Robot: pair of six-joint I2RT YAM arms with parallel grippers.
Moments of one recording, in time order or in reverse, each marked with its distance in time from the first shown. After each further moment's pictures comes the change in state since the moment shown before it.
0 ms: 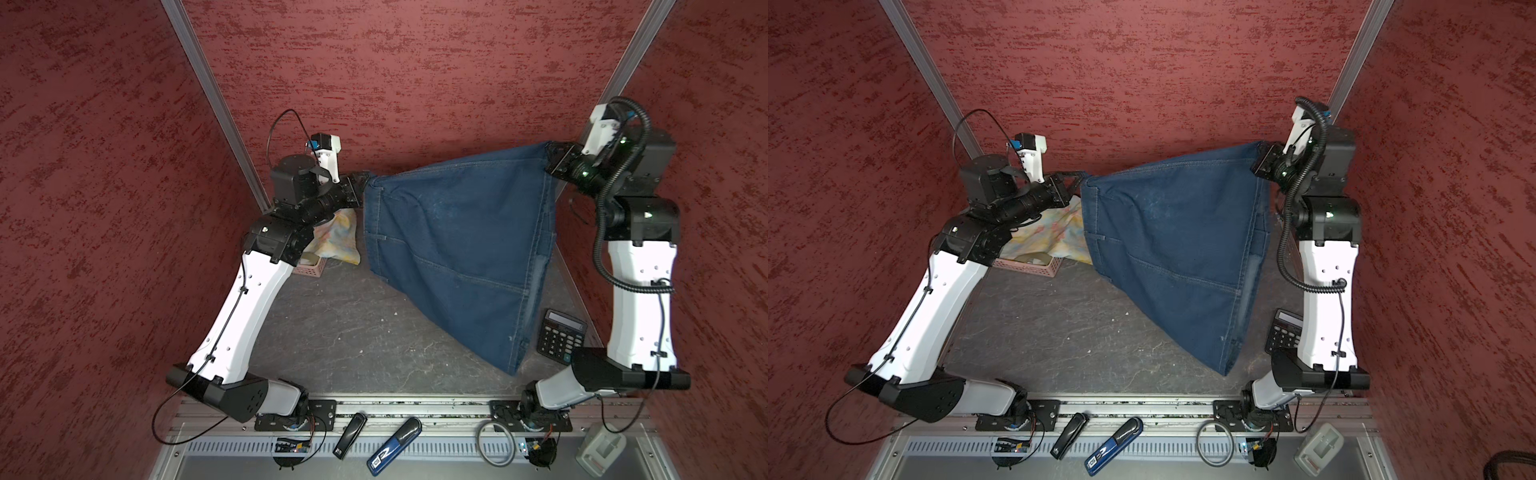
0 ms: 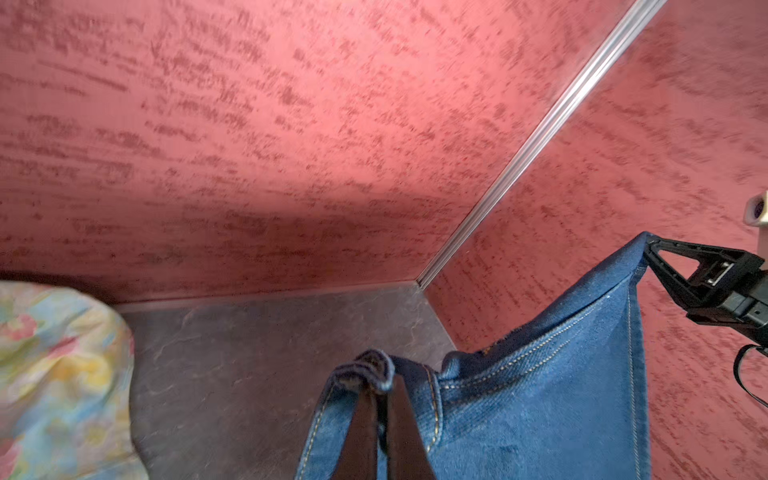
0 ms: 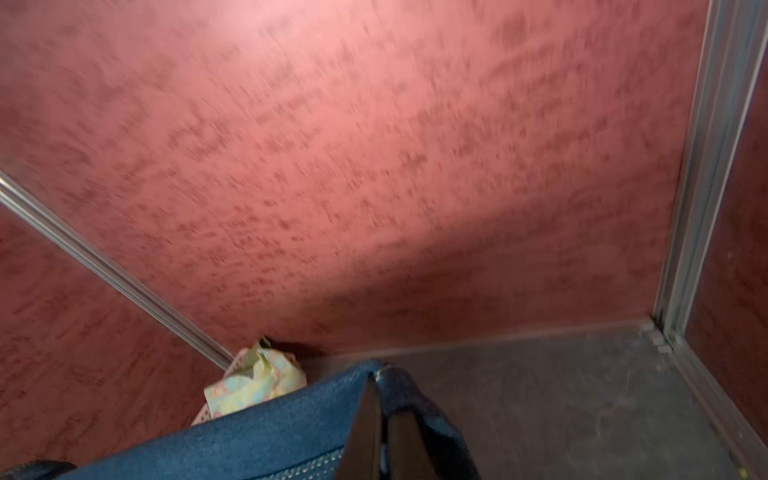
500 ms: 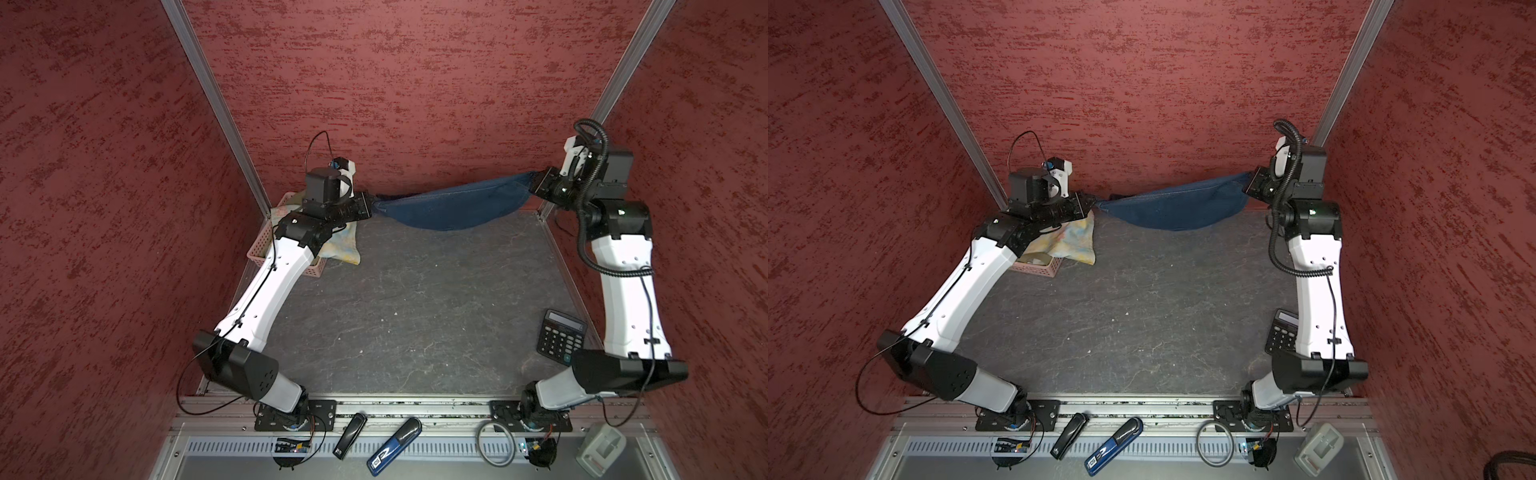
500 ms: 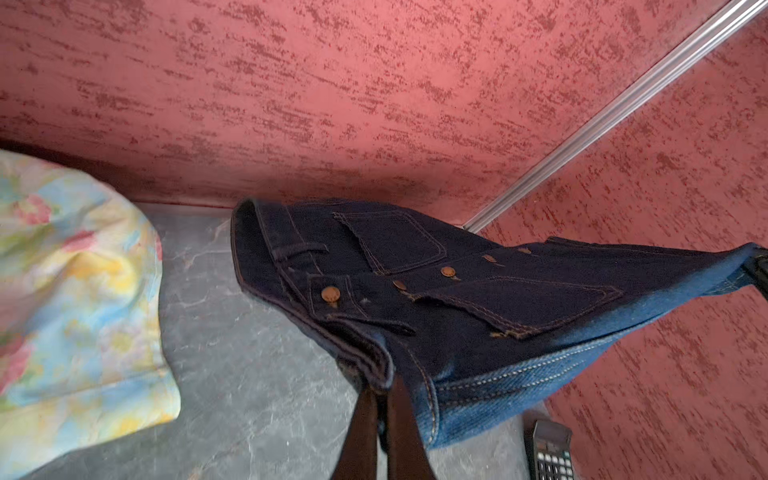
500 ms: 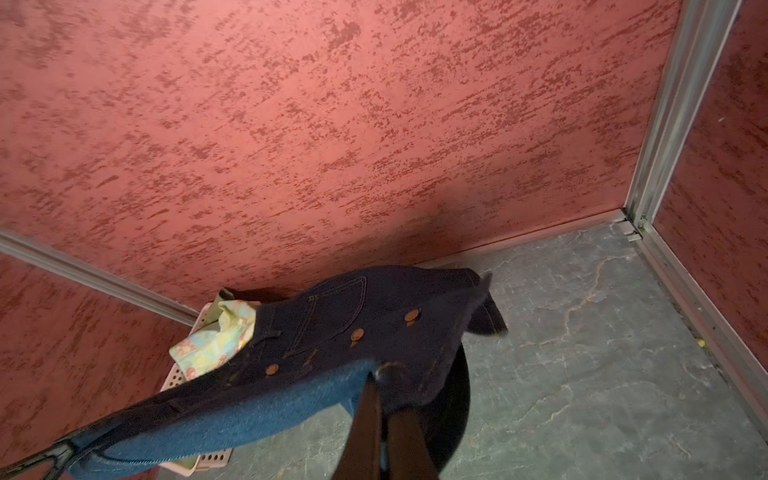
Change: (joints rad) left arm -0.002 0.011 -0.150 -0.022 -0.013 -0.018; right arm 0.002 -0.132 -0.191 -0.038 0.019 0.002
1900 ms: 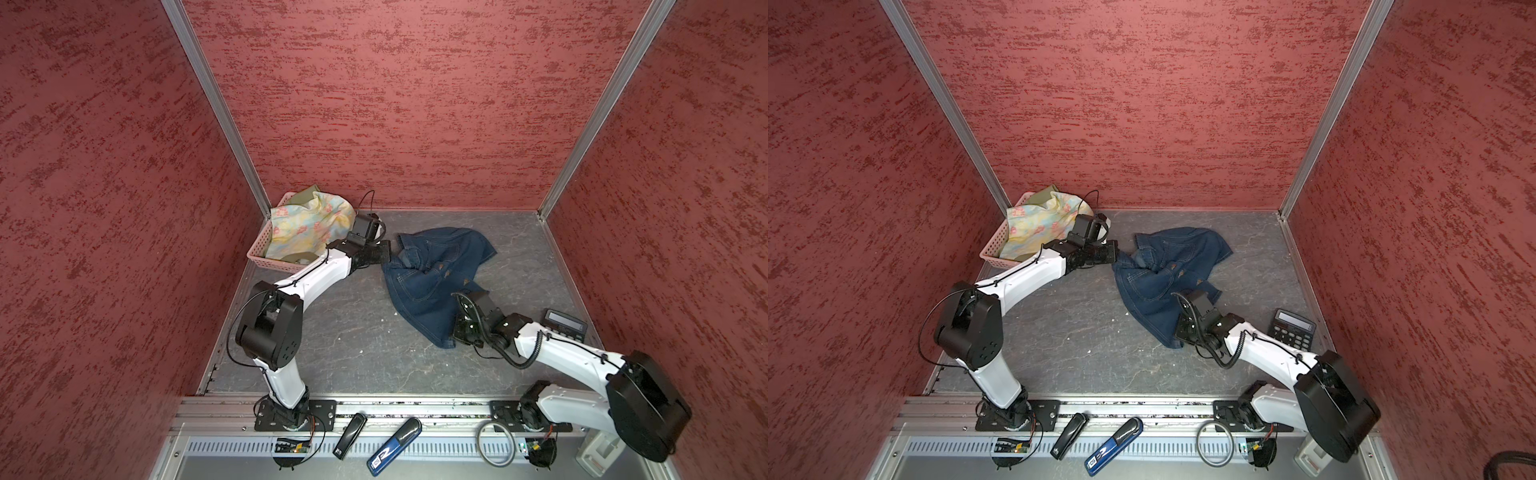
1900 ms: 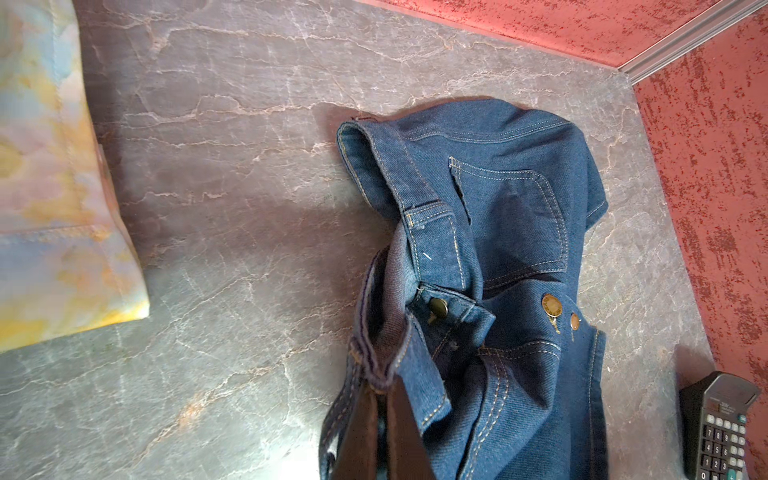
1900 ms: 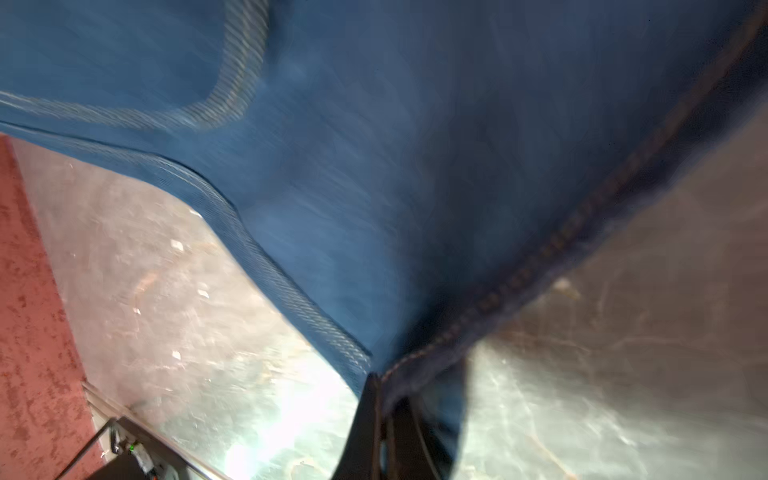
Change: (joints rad) left arm -0.107 0.274 -0.293 0.171 -0.105 0.026; right arm 0.687 -0.262 -1.320 0.419 0.130 0.528
